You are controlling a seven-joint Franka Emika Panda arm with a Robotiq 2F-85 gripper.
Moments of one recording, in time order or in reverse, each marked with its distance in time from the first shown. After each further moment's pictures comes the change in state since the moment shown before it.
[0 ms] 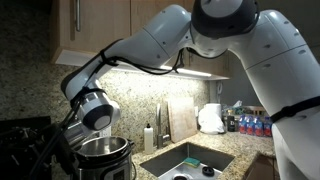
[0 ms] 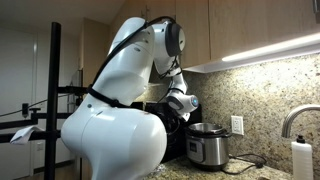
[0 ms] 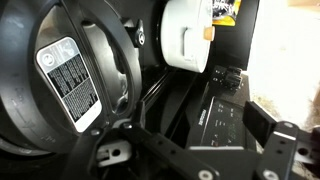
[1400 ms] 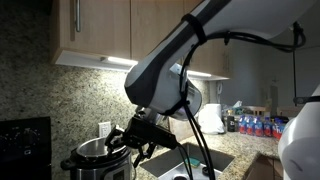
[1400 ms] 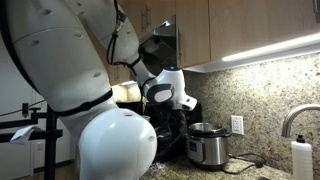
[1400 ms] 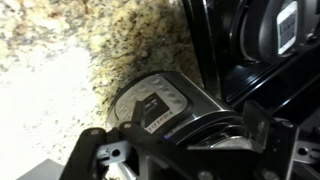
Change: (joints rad) arm -0.362 -0.832 0.344 -0.832 -0.701 0.419 0.819
